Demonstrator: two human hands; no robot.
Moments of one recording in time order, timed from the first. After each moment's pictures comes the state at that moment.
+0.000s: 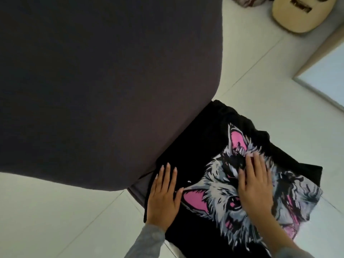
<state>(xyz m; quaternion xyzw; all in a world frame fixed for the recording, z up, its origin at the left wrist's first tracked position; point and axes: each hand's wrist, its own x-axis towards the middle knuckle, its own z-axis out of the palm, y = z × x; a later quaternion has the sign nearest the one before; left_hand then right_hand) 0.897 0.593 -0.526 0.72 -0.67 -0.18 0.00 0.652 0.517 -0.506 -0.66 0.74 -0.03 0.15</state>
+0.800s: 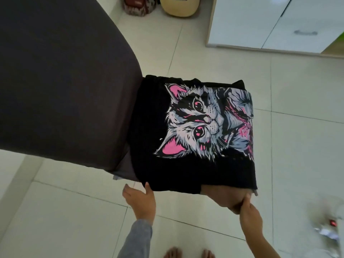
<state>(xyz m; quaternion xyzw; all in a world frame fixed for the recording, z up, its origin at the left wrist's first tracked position) 0.929 0.675 -0.510 0.83 -0.37 -0.37 0.21 0.709 0.799 -0.503 0.00 0.89 -0.25 0.38</state>
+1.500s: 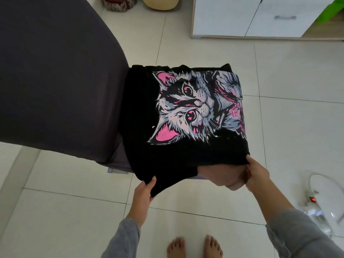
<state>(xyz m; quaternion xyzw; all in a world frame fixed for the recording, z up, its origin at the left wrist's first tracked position) 0.956 0.690 -0.515 0.65 -0.27 -0.69 0.19 0.664 0.767 -0.499 0.26 0.74 -0.51 0.36</state>
